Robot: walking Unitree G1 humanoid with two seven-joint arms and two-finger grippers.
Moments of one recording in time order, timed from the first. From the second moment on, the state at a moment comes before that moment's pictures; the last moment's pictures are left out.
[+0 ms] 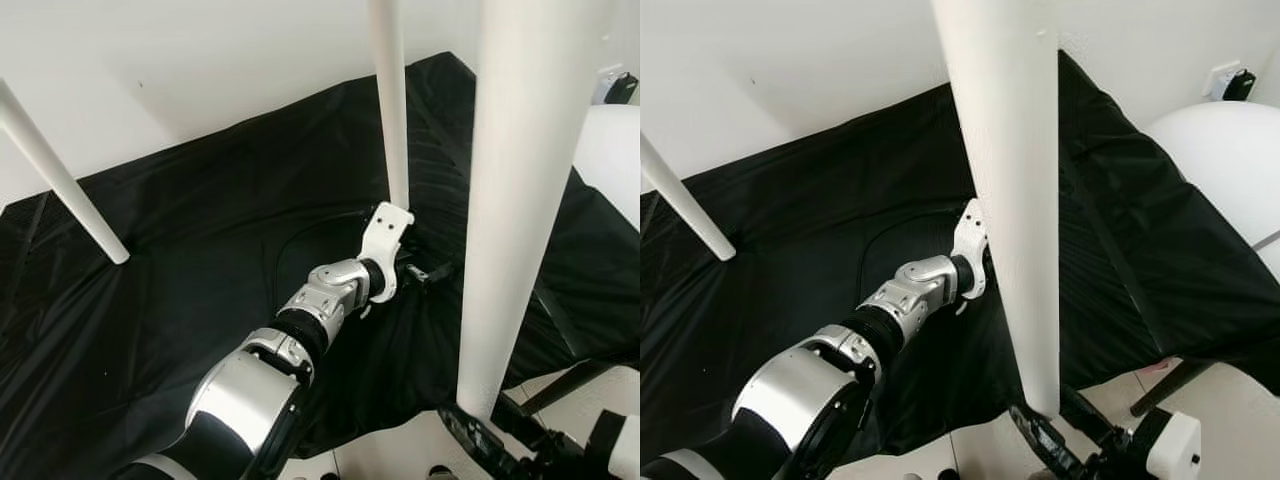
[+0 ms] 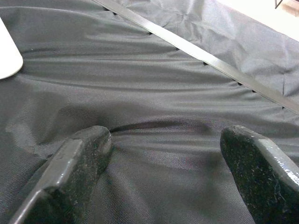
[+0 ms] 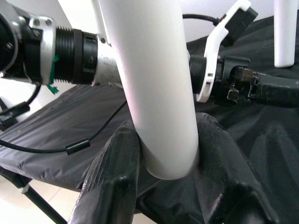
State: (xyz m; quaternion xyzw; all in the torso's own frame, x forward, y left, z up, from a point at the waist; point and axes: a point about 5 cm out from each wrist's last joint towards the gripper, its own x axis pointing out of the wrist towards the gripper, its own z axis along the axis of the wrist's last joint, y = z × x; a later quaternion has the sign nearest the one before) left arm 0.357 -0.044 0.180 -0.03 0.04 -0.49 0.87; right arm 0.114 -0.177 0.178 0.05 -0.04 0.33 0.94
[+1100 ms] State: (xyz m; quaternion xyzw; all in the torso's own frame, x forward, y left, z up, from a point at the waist) left arm 0.367 -0.017 0.178 -0.06 0.02 -0.42 0.90; right arm 0.201 -0.196 0.184 0.04 -0.03 0.33 0.94
